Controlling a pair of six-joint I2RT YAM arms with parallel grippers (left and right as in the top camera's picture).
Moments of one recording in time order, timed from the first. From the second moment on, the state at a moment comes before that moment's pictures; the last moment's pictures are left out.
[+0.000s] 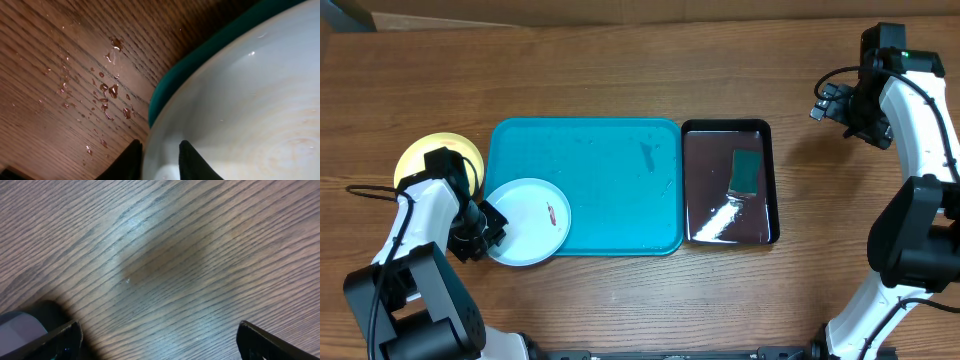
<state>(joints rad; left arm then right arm) 0.36 1.67 0.98 -0.99 -0.08 -0.50 -0.15 2.02 1.75 -1.12 0.09 0.36</state>
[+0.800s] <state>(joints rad) 0.23 1.68 0.99 -0.69 0.26 -0.32 -0.15 2.02 1.75 -1.12 0.09 0.36</state>
